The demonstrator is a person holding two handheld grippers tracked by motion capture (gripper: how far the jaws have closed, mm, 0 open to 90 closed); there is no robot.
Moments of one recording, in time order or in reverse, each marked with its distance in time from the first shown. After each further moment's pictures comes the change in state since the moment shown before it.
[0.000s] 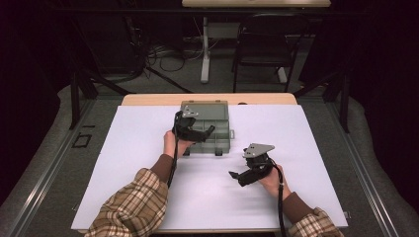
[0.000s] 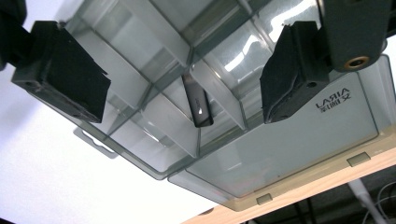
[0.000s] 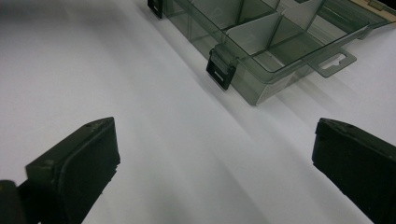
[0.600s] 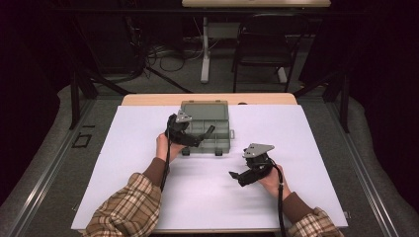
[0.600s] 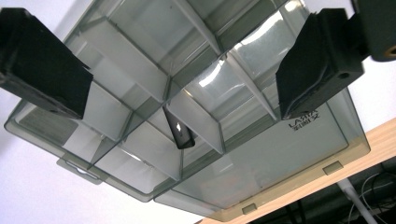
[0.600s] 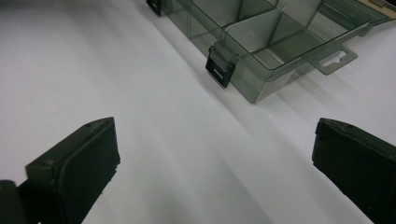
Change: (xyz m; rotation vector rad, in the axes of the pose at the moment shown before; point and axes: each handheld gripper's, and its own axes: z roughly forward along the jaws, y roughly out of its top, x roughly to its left) left arm 0.008 -0.015 -0.013 0.016 0.034 0.062; right arm -0.001 0.000 0.001 0.005 -0.001 0.000
